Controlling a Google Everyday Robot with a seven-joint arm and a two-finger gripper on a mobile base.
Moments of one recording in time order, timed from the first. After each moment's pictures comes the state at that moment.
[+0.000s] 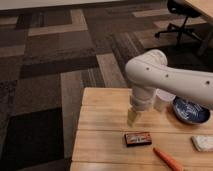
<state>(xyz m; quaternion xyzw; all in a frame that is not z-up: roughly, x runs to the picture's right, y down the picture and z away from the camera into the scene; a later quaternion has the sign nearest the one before) 0.169 0.151 0.617 -0.34 0.17 0.36 0.85</state>
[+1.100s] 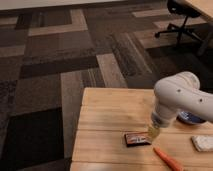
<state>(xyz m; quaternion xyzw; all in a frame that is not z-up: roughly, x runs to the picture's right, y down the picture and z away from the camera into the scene) 0.228 0.200 0.615 -0.34 0.13 0.33 0.87</state>
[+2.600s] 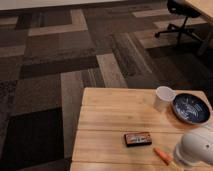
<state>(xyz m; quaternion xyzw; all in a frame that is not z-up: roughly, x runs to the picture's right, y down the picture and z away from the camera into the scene) 0.309 0.332 0.640 -0.31 0.13 0.30 0.89</state>
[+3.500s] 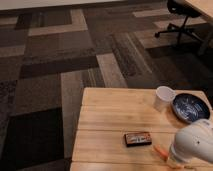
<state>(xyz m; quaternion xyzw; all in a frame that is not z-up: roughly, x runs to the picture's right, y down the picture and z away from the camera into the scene) 0.296 0.285 0.628 -0.32 0.14 0.32 0.88</state>
